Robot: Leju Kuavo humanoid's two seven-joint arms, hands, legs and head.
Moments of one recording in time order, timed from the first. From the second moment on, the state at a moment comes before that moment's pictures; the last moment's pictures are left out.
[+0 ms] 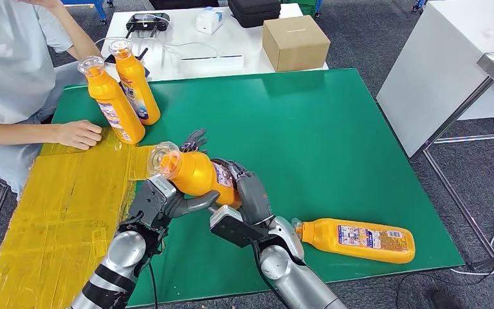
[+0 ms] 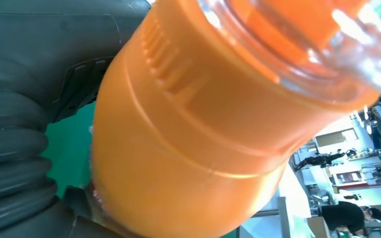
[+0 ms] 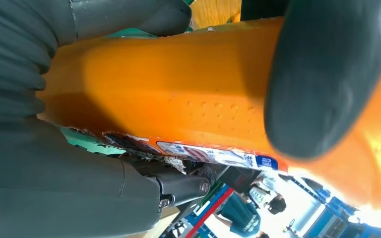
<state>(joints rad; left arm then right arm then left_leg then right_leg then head) -0.27 -0.06 -0.46 -1.43 -0.12 -0.01 -0.28 -0.29 0.21 0.60 -1.16 0.53 -0.32 -0.31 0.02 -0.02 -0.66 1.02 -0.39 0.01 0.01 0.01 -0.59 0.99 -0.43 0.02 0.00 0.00</state>
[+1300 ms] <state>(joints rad) -0.29 -0.05 -0.44 -1.43 -0.68 0.39 -0.25 -0.24 0.18 0.63 -1.30 0.57 -0.37 -0.31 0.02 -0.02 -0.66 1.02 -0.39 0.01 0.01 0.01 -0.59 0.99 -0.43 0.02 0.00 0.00</state>
